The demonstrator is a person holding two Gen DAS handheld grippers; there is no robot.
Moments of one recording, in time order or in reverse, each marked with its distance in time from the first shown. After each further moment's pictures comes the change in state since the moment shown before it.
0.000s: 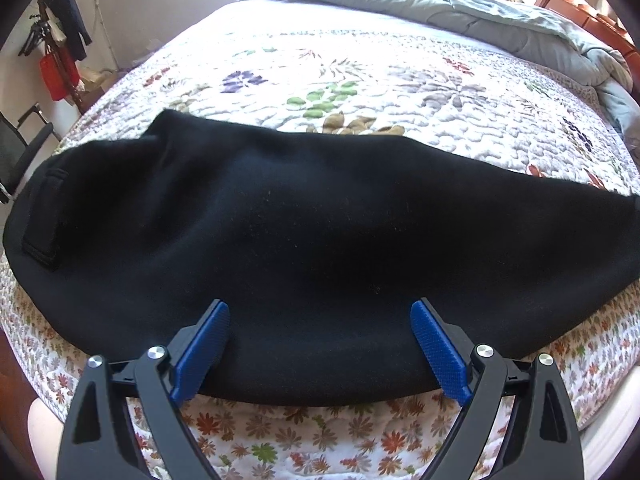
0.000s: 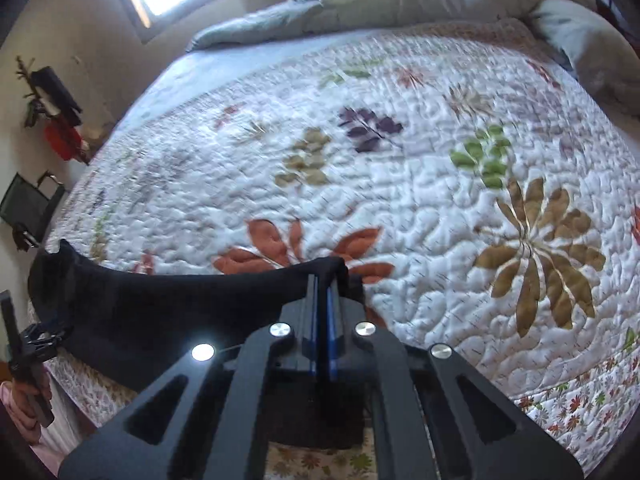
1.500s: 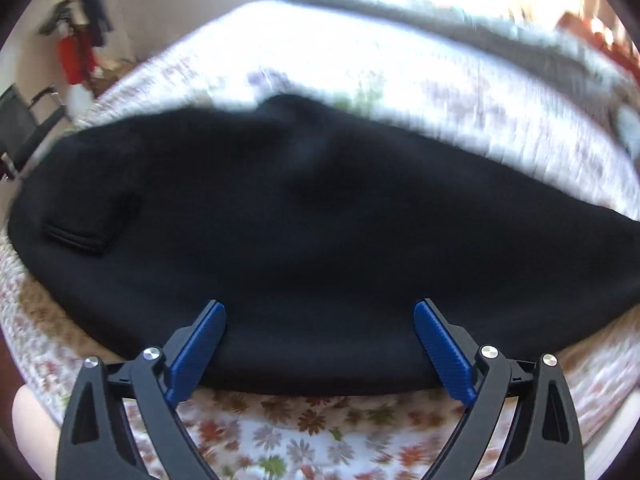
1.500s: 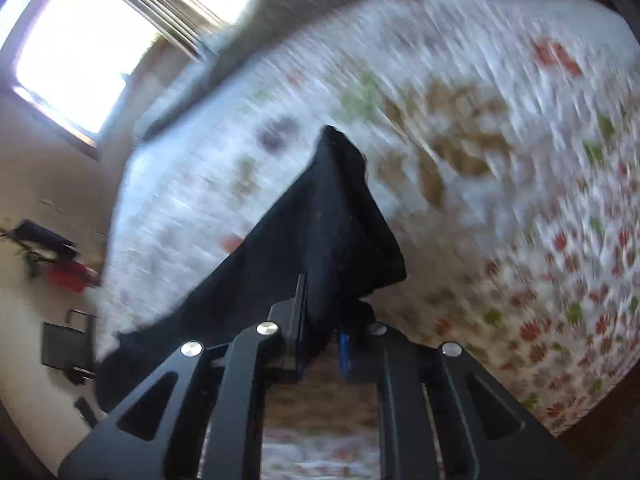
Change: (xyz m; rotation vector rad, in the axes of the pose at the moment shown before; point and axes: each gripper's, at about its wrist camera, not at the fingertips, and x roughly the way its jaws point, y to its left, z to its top) left arm 0.019 0.011 -0.010 -0.050 -0.014 0.017; right arm -0.037 -0.042 -0.062 0.495 -0.025 0.049
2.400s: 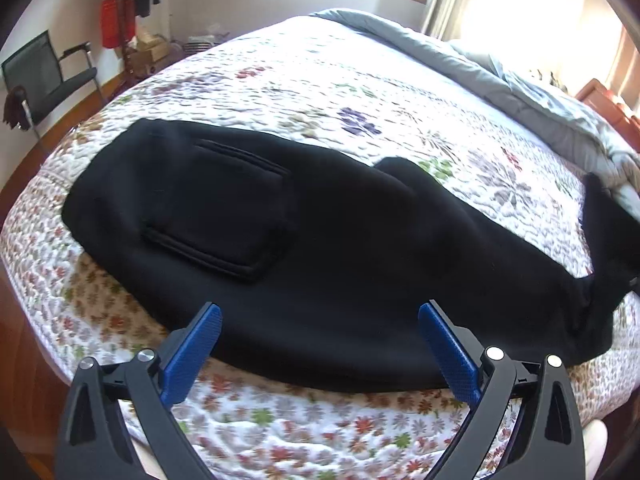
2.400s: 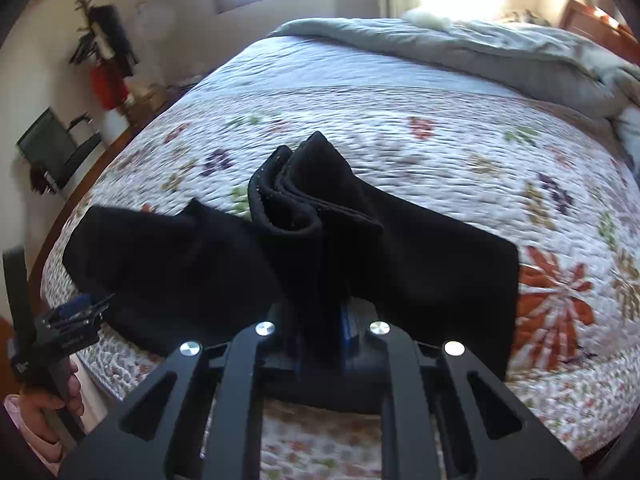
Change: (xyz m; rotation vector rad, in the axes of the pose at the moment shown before) left arm -0.061 0.123 0.013 -0.229 -0.078 -0.070; right arm 0.039 0.355 -0.163 -0.744 -0.023 0.020
